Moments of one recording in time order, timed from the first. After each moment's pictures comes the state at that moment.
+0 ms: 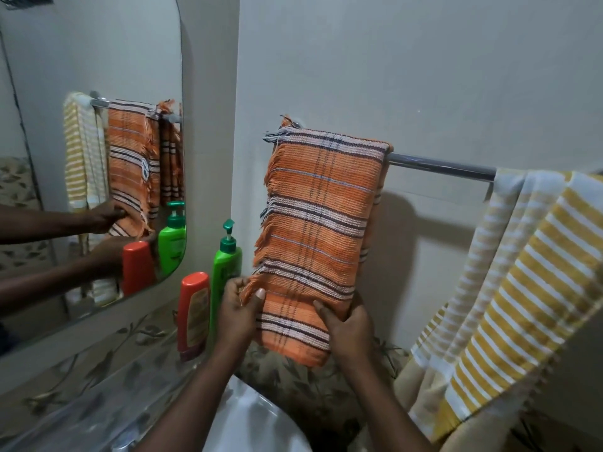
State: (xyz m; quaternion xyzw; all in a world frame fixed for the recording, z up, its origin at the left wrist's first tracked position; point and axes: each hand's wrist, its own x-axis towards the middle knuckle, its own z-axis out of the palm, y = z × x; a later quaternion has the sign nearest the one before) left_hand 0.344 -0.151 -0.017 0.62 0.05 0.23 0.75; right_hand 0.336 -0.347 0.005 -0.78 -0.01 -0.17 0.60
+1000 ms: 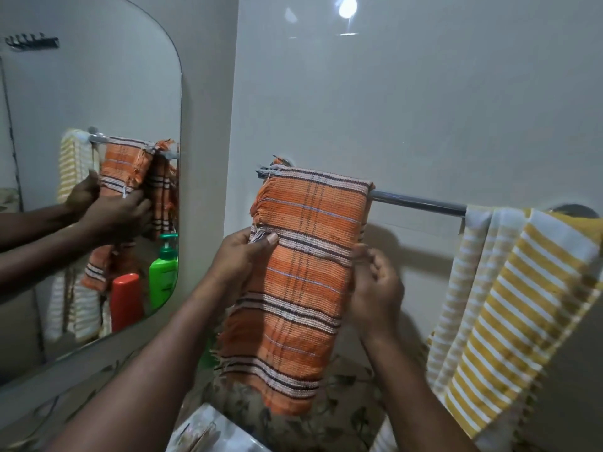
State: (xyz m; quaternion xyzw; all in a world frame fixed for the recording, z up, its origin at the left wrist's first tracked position) left_hand 0.368 -0.137 0.139 0.57 -0.13 0.13 0.80; right_hand 0.340 -0.357 0.123 -0.67 -0.10 -0.35 0.65
